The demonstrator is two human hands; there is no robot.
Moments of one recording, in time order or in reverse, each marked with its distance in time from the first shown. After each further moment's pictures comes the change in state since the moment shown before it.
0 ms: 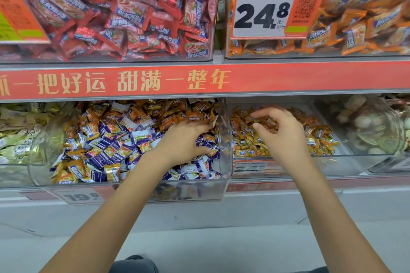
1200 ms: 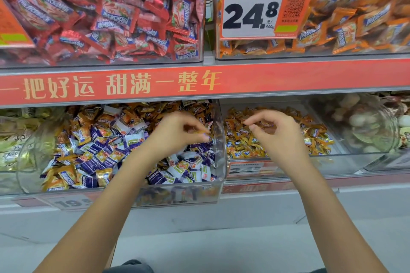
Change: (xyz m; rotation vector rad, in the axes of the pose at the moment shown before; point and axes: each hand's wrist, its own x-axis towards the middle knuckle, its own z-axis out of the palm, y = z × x) left_hand -0.010 0.010 -0.031 -0.640 0.167 -0.016; right_hand -0.002 0.002 -0.003 0.108 -0.025 0.002
